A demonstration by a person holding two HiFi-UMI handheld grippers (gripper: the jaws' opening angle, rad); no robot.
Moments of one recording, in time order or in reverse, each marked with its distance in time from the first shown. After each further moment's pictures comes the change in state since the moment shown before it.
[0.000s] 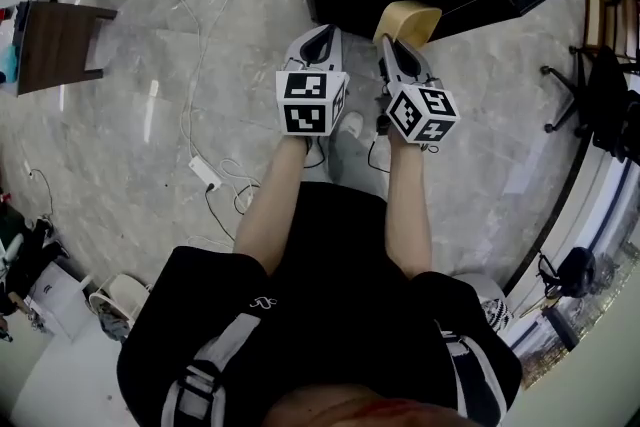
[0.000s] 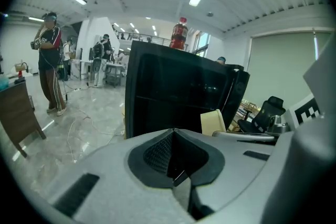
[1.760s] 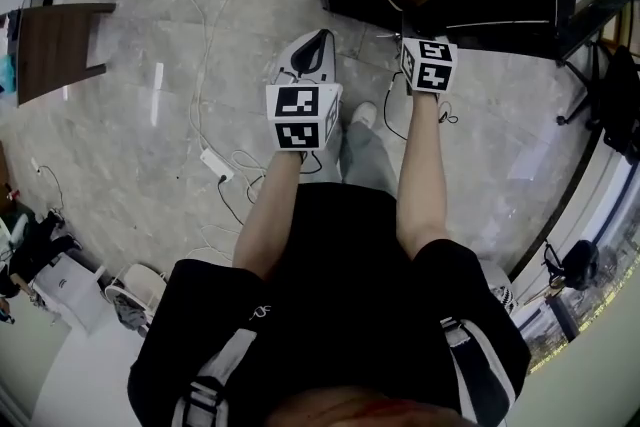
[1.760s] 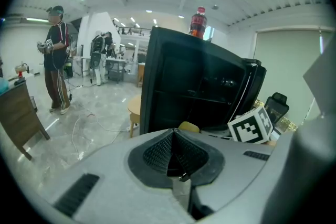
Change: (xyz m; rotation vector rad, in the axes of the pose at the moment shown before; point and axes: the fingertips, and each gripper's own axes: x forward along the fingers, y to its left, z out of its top) left arm 0.021 0.070 -0.007 0.004 0.074 0.020; right arm 0.127 -0.096 -0.044 -0.314 0.258 -0.206
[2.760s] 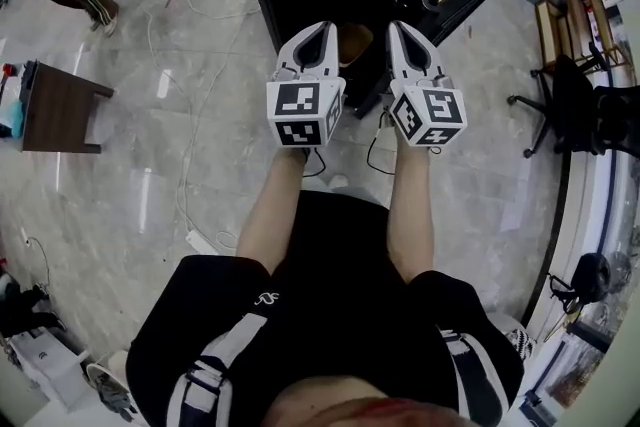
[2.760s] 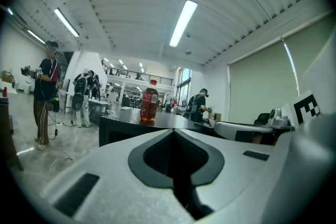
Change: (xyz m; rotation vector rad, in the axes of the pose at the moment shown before) left arm -0.090 -0.150 0.162 0.128 -0.483 -0.123; right arm -0.280 0.001 0.196 -0.001 -0.676 0.034
